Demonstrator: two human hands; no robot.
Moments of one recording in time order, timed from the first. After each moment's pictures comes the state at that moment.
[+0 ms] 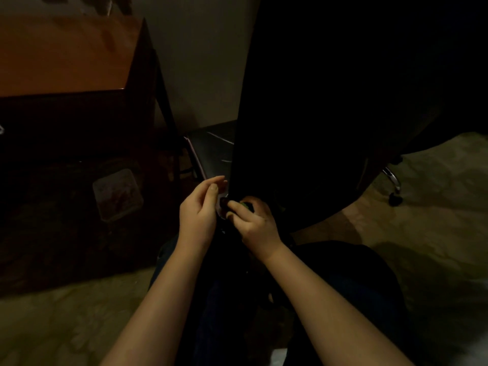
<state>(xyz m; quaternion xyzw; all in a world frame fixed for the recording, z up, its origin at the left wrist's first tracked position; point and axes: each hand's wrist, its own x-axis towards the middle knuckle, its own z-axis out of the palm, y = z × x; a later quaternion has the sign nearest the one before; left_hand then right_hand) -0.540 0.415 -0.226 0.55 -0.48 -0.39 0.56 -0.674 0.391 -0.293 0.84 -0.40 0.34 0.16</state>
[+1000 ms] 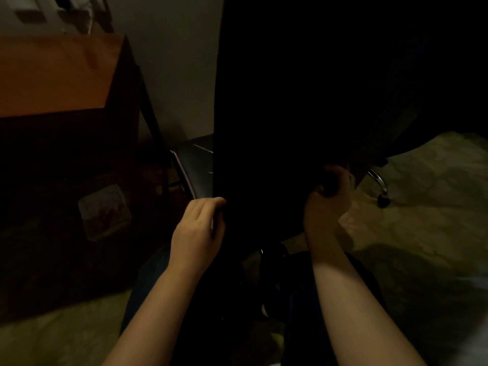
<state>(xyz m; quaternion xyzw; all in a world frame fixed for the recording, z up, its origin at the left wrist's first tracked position) -0.547 0.415 -0.238 0.53 -0.74 -0.03 0.42 -0.771 0.357 -0.224 0.40 -0.61 0.68 -0.05</state>
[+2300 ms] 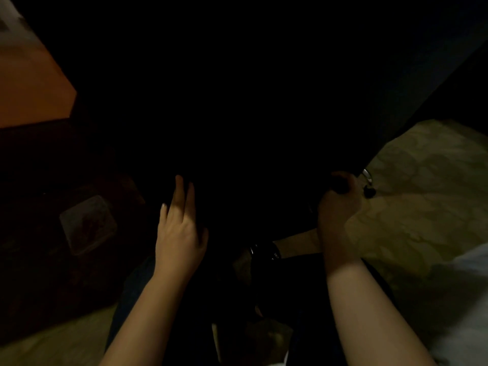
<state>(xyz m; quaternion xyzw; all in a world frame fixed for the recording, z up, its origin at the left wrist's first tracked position) -0.553 0.398 -0.248 0.58 -0.76 -0.06 0.28 -0.842 0.351 -0.241 0.30 -0.66 0.68 -0.12</state>
